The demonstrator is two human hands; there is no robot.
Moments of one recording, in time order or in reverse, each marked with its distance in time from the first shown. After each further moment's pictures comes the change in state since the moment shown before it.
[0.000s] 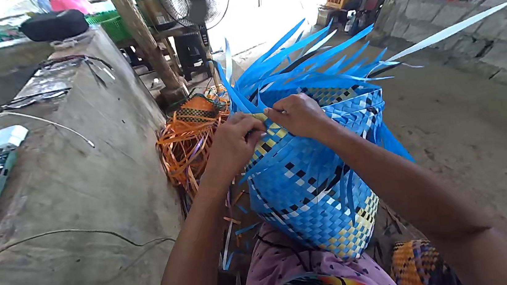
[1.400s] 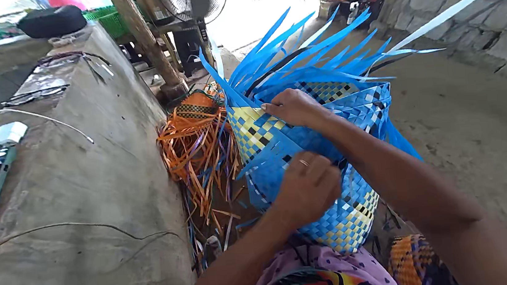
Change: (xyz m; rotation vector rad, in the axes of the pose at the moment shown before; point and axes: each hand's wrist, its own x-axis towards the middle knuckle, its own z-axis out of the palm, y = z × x) left_hand -0.052 0.077 0.106 0.029 0.202 0.361; right_hand 0.016 0.013 -0.001 0.049 -0.222 0.212
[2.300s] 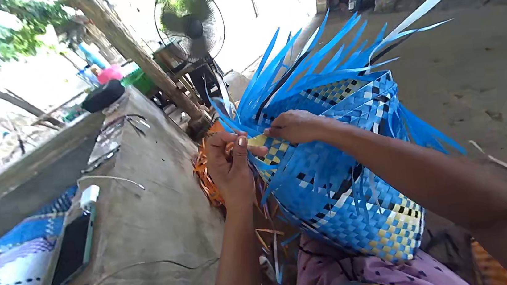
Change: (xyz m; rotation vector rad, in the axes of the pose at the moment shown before) left_hand 0.057 -0.072 -0.091 -0.727 0.427 -0.515; right_hand 0.001 -0.009 -0.004 0.041 -0.139 -0.154
